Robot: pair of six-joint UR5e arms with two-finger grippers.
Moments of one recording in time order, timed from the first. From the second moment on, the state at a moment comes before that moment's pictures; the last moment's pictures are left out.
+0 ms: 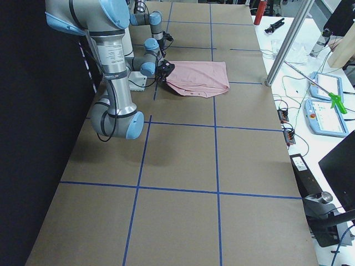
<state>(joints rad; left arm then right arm) -0.14 -1.78 -2.00 -1.86 -1.56 -2.20 0.20 -1.22 2.01 -1.38 1.55 2.04</state>
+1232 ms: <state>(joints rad) -0.18 -1.81 -2.35 -1.64 -1.57 -2.20 0.19 -1.40 2.30 -1.38 1.56 2.14</state>
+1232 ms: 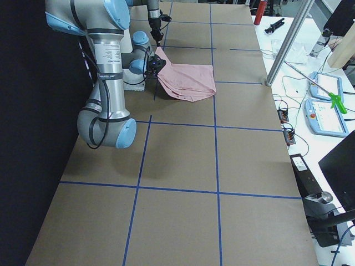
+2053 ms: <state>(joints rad) -0.53 -2.09 -1.89 -1.68 -1.56 -1.85 0.60 -1.06 1.87 -1.37 1.78 2.08</state>
